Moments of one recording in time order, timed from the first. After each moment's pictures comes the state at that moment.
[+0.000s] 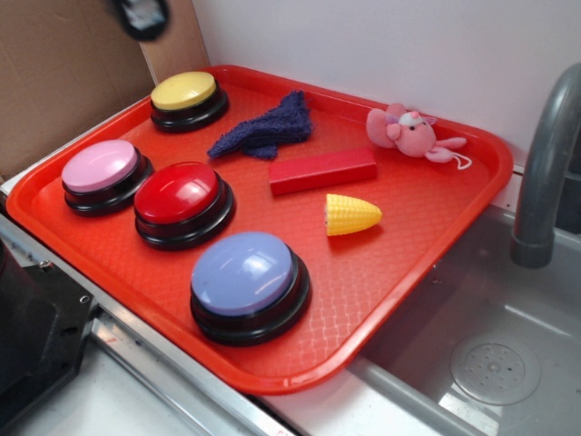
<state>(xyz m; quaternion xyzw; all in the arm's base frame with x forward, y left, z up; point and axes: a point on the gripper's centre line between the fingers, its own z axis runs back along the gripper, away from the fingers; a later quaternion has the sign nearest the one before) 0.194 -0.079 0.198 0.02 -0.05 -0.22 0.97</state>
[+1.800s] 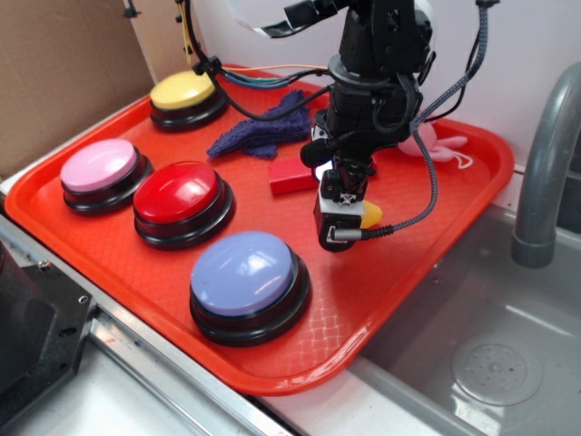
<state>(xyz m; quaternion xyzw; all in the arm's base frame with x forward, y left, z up) 0.252 -0.122 0.037 0.05 0.12 -0.36 0.92</state>
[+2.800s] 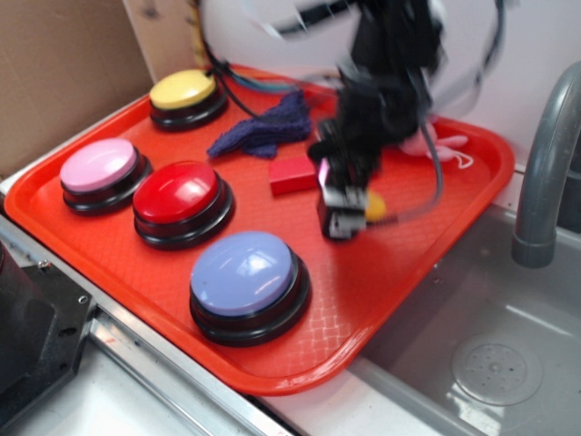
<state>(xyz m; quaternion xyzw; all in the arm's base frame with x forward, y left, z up) 0.244 -0.126 0.081 0.03 0.10 -0.31 0.94</state>
